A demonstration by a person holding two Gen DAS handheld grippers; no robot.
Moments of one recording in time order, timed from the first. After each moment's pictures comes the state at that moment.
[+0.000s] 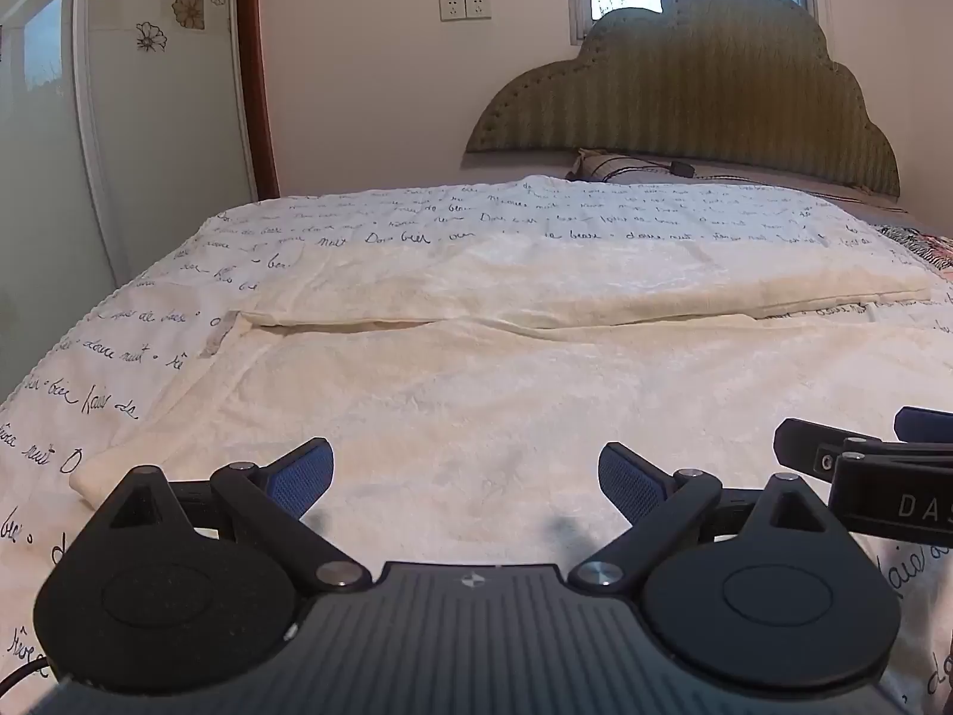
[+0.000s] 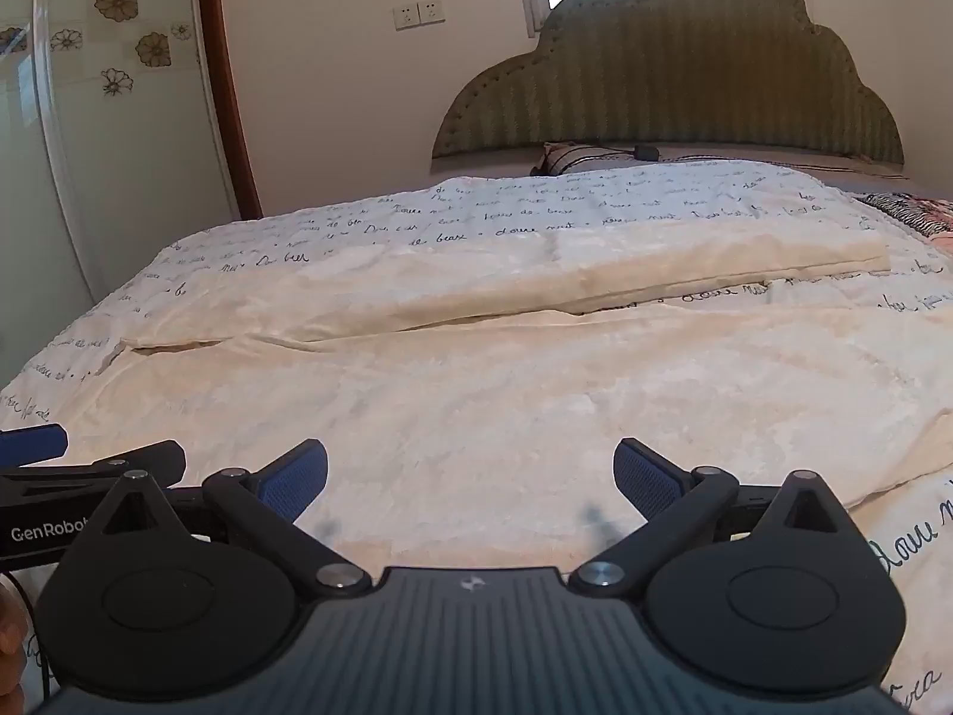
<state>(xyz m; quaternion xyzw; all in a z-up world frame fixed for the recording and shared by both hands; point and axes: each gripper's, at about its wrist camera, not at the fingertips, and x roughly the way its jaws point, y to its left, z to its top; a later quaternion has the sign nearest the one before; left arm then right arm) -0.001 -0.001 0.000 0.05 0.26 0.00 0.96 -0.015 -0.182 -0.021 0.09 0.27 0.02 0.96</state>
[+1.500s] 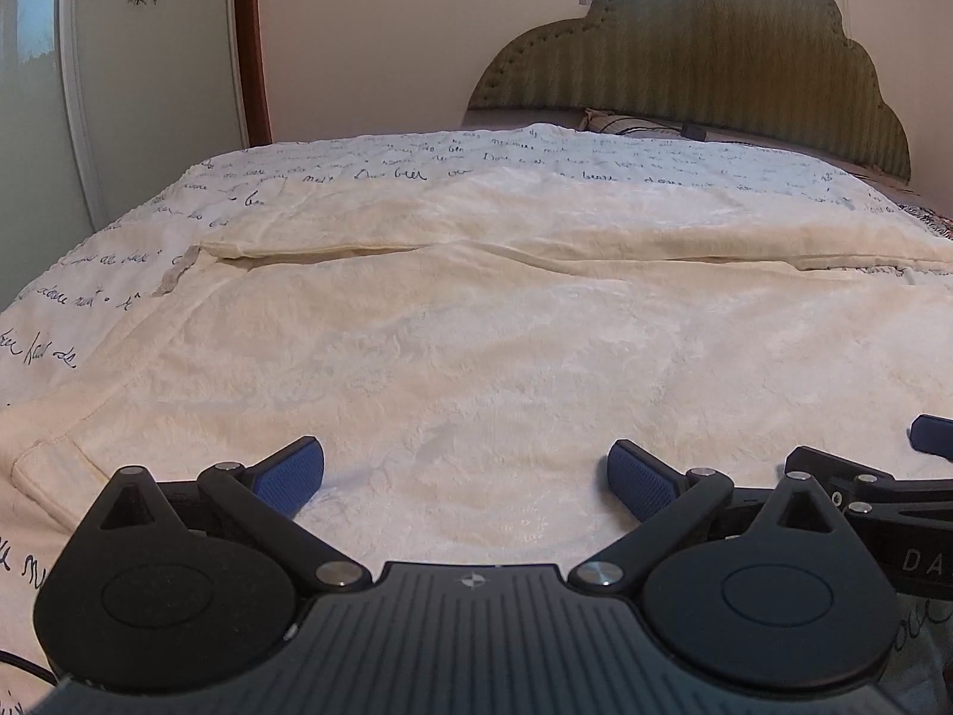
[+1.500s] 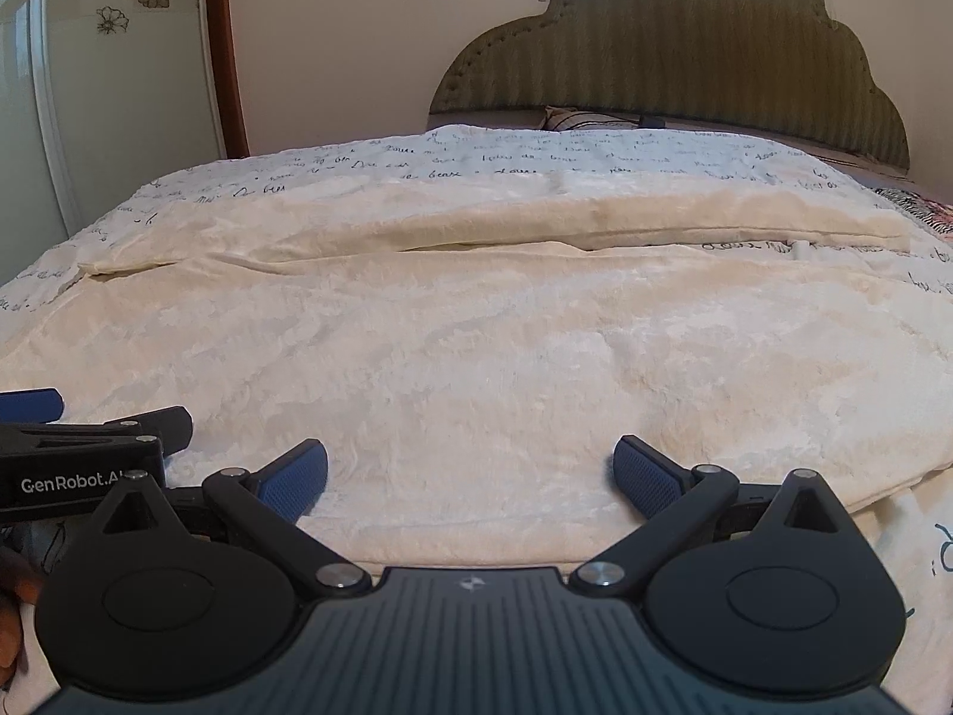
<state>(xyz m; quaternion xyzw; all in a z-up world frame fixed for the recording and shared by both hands) 0.039 0.004 -0.051 0.03 0.31 -0.01 0.95 0.009 -0.171 -0.064 0.05 0.30 0.01 0.95</state>
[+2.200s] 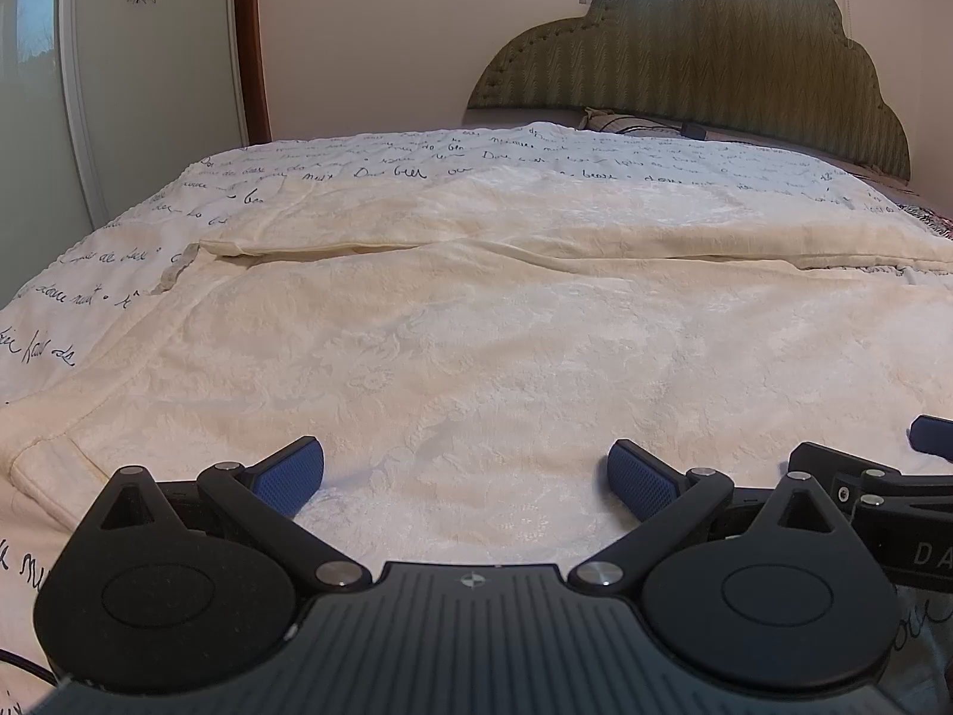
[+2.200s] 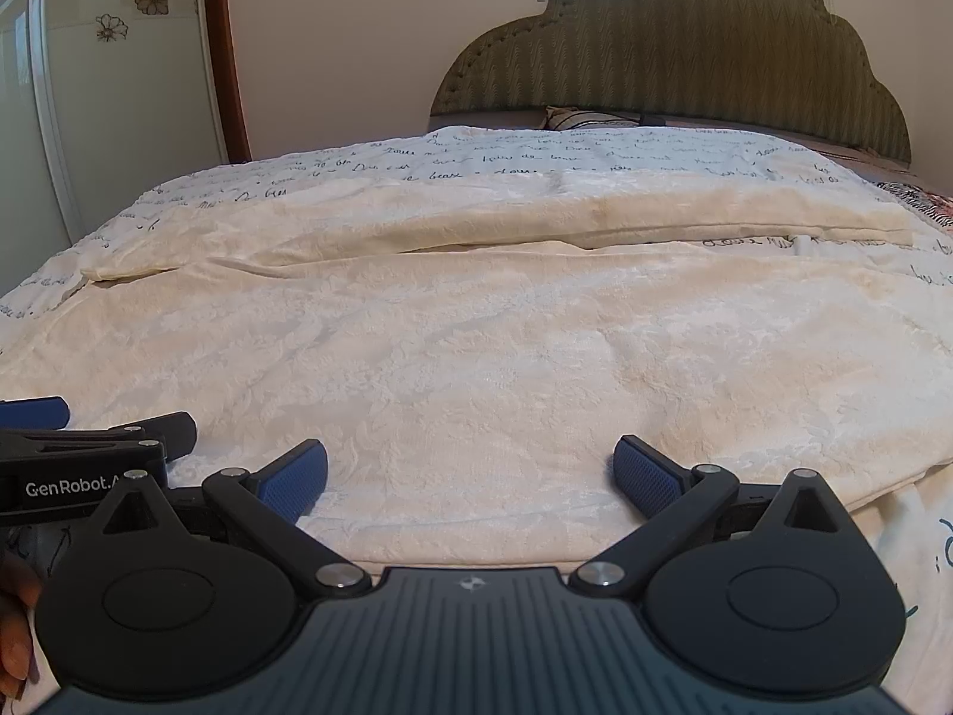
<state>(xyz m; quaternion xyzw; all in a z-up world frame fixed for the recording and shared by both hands) 0.040 0.004 -0.052 0.03 0.31 -0.01 0.95 0.009 -0.174 -0.064 0.06 0.30 0.01 0.95</state>
